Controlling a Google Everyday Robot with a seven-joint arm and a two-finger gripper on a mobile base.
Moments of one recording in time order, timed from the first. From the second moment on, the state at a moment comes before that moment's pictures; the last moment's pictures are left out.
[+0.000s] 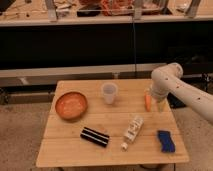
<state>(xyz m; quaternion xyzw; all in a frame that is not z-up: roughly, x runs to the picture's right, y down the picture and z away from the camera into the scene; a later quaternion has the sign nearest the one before) 0.287 0.087 0.837 -0.27 -0.05 -0.24 0.93</state>
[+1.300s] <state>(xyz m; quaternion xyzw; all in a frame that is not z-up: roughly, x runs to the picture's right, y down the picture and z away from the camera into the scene) 0.300 0.081 0.885 -0.29 -0.08 -0.29 0.91</state>
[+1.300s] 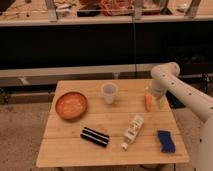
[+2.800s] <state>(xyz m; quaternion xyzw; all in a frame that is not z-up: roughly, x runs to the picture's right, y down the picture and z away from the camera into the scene) 0.297 0.088 0.924 -0.30 -0.12 -0.36 0.88</state>
